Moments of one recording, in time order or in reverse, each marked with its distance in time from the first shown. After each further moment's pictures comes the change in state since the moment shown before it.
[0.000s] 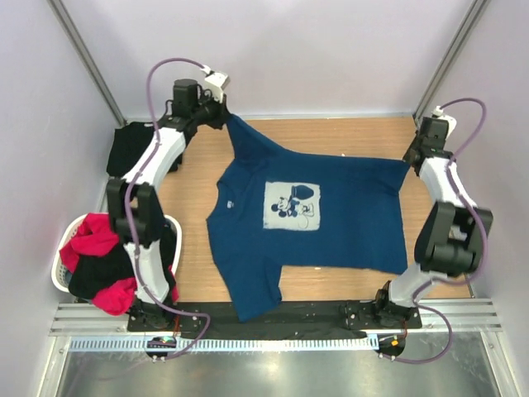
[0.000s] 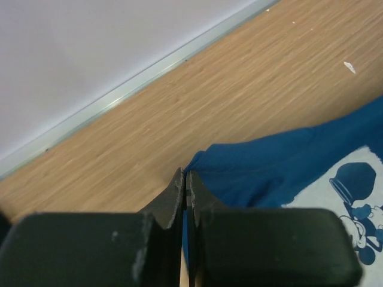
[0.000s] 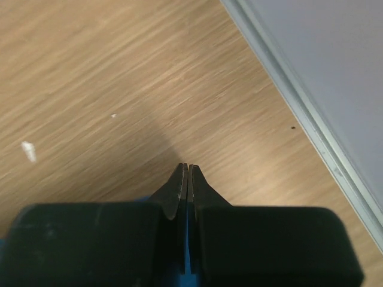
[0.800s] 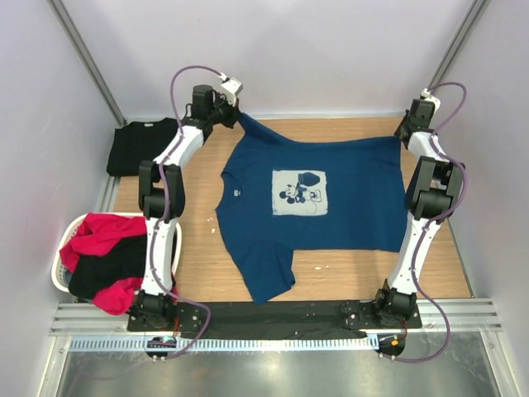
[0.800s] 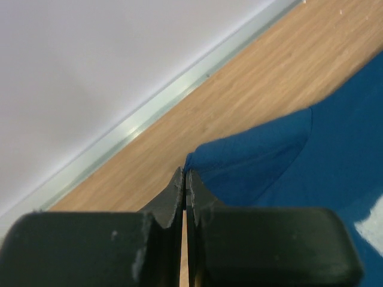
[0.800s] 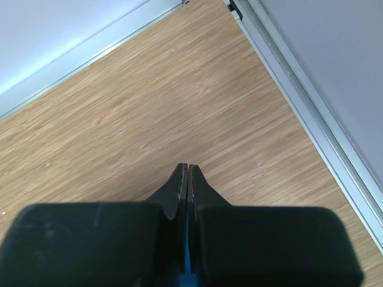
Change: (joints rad) left arm 0.000 0.489 0.357 0.173 0.077 0.071; right arm 0.000 0.705 0.584 0.192 -0.081 0.007
